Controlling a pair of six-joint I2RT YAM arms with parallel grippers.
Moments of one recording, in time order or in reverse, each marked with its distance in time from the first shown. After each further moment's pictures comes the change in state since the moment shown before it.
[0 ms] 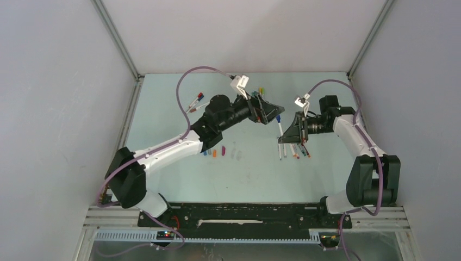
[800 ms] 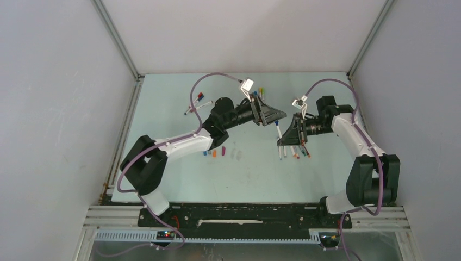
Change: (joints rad) left arm 0.048 0.160 -0.034 0.299 0.258 -0.225; right arm 0.041 0.006 0.037 -0.136 0.024 -0.152
